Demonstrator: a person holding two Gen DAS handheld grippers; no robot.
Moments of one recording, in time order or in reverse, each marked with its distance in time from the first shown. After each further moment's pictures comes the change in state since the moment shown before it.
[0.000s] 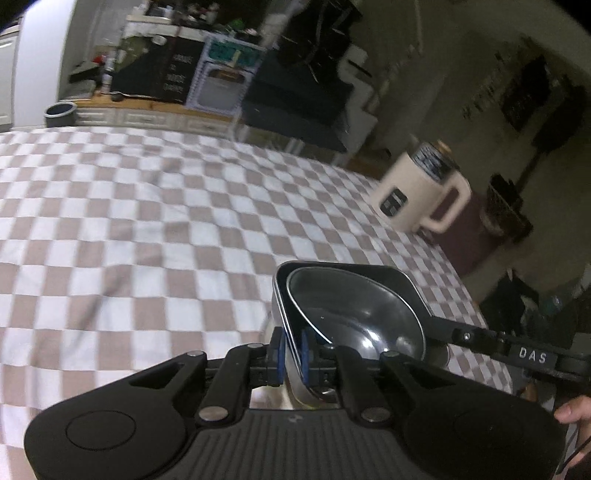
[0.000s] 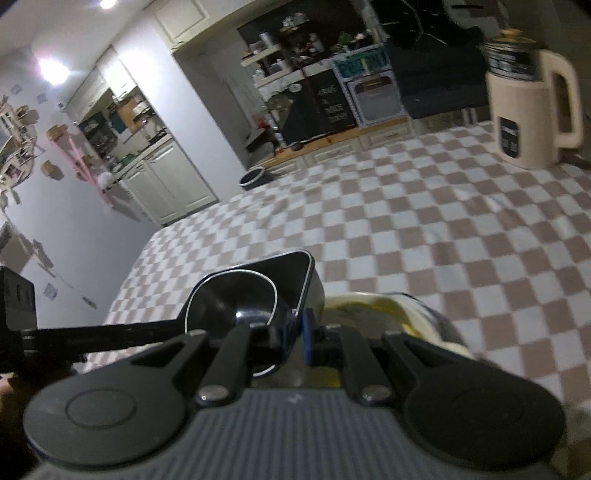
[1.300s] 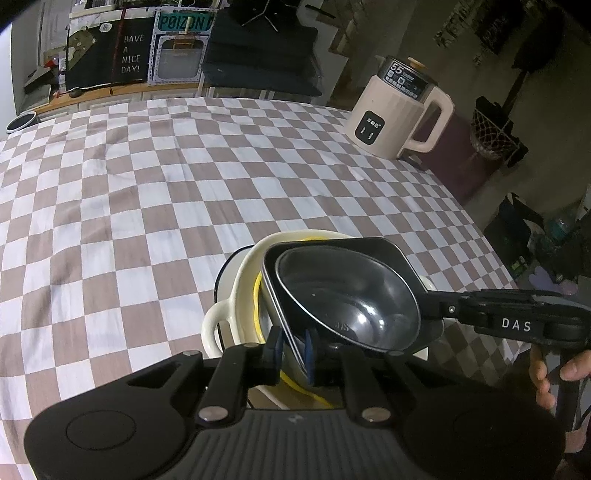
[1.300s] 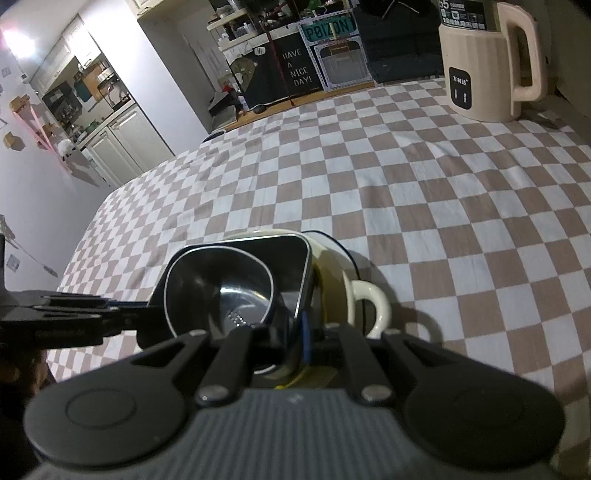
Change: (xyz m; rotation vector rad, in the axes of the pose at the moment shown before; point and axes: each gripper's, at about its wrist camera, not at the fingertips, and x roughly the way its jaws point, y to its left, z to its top) left arm 0.045 -0.034 -0.021 0.162 0.153 0.017; right arm 0.017 -0.026 -0.024 -0.011 0.123 -0.104
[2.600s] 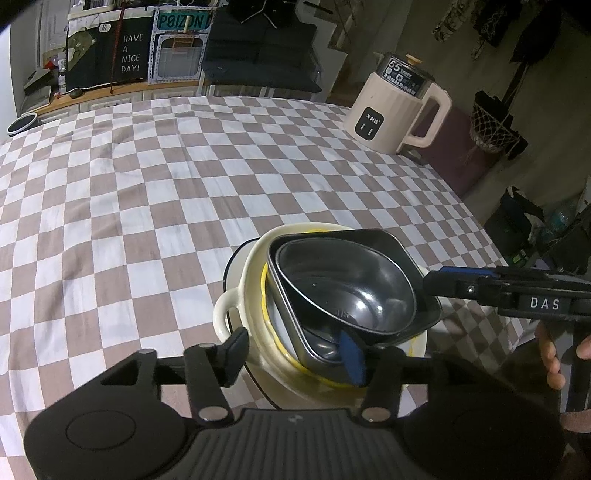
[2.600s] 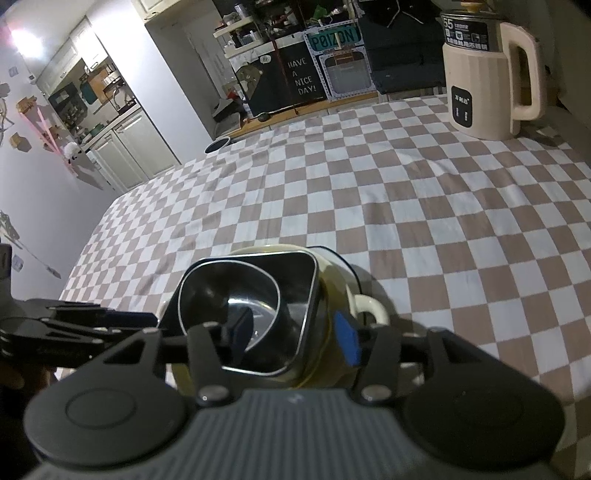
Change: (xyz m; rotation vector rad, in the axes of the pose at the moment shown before) left arm -0.015 0.002 -0.004 0.011 0.012 0.008; right arm -0.019 0.005 0.005 -0.018 -0.030 0.005
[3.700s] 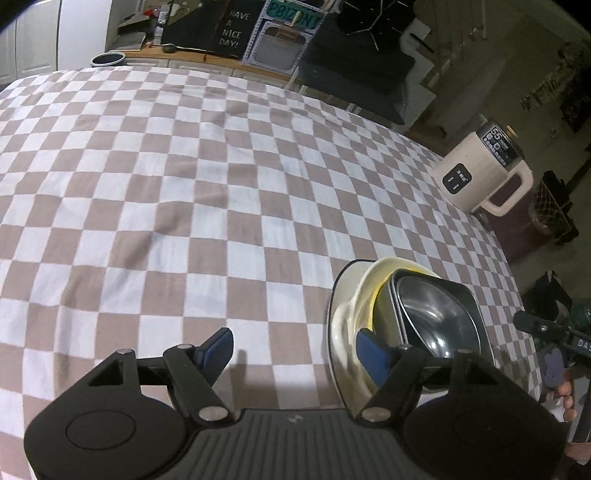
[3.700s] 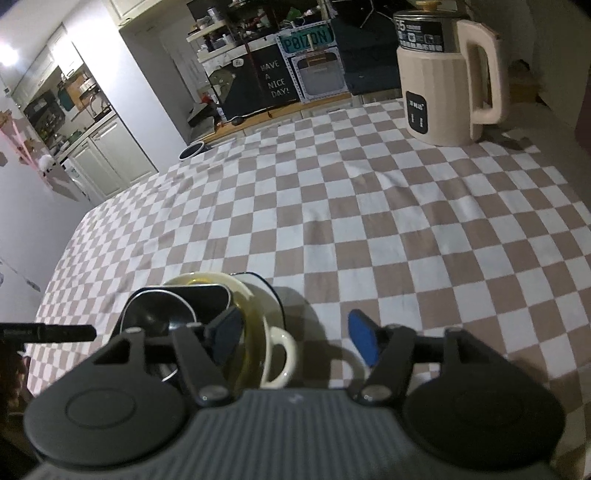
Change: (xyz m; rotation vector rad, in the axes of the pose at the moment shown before) left arm -0.020 0.072 -0.009 -0.319 -0.035 0.092; right arm -0.007 -0.050 0.027 0.030 -0.004 -0.070
